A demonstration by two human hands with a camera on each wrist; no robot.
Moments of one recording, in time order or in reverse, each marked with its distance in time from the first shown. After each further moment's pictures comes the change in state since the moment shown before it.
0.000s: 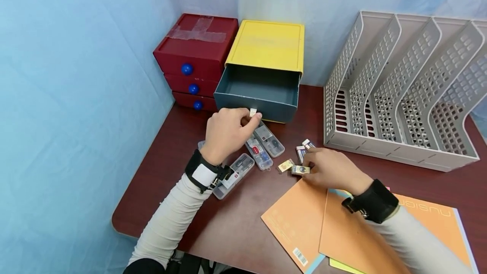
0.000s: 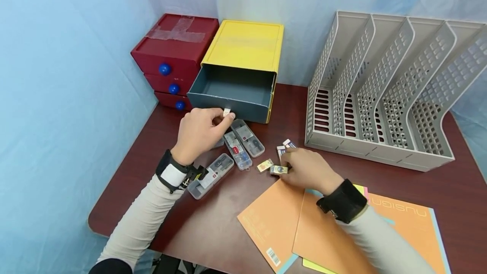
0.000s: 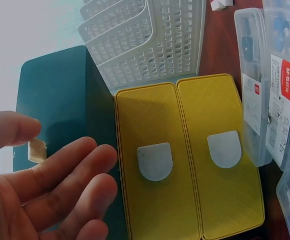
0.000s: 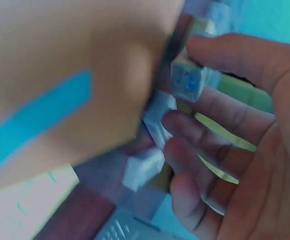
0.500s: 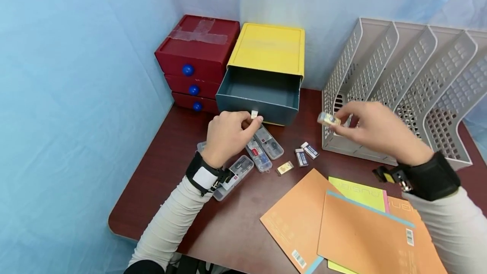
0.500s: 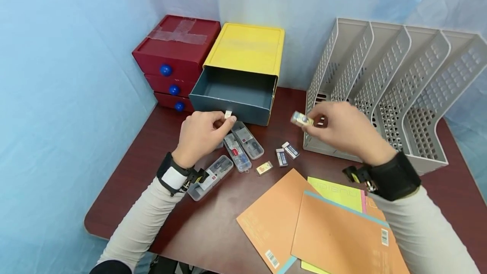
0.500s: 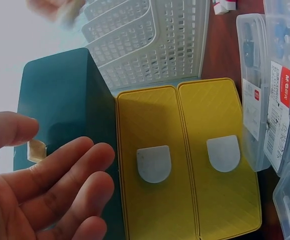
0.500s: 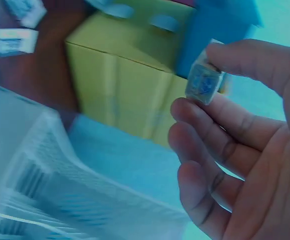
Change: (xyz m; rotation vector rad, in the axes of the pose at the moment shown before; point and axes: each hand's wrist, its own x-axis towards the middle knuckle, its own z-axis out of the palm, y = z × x) left_hand -0.004 -0.001 0.002 -0.043 0.004 0.002; right_hand -0.001 0.004 -0.132 -0.022 0.230 0.031
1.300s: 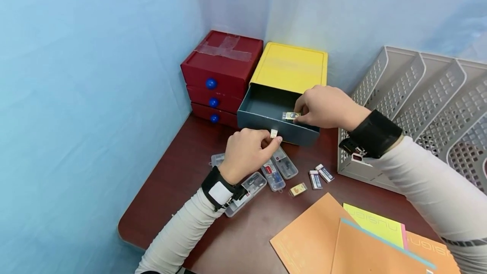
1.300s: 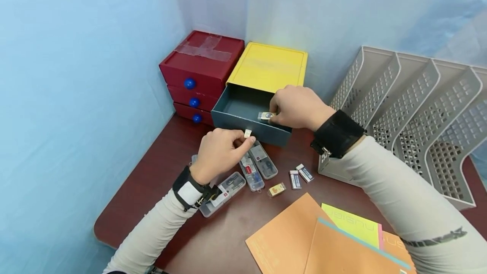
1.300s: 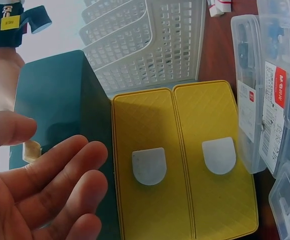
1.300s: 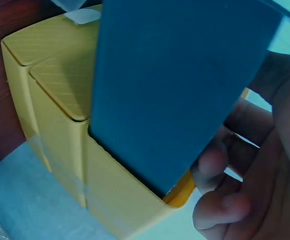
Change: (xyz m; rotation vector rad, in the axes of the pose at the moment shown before) left_hand -0.008 0.027 0.022 -0.037 -0.047 0.066; right_hand 0.101 -0.051 -0.006 -0.196 -0.243 -0.113
